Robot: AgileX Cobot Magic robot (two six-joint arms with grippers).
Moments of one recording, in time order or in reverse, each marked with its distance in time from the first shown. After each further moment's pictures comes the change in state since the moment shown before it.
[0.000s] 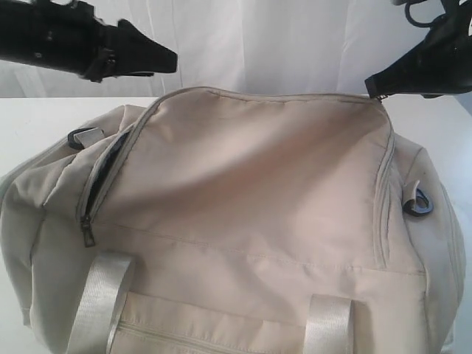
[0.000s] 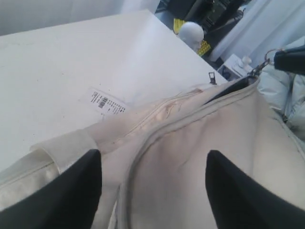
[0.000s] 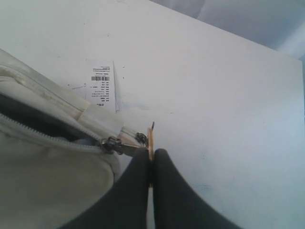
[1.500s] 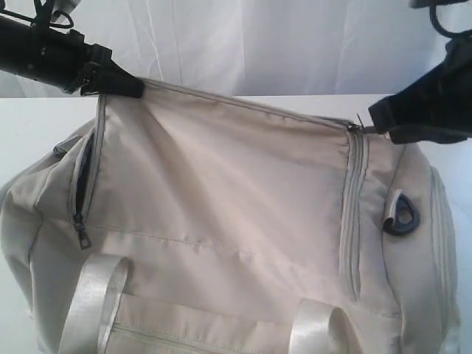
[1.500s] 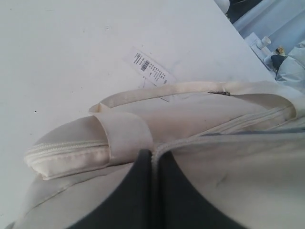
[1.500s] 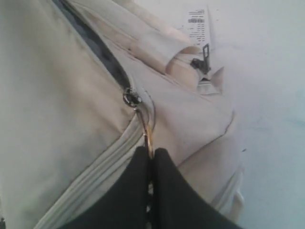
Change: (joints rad) left arm 0.141 0.180 -0.148 0.156 0.124 -0.145; right arm 0.112 -0.260 0.051 0.298 0.363 -0.058
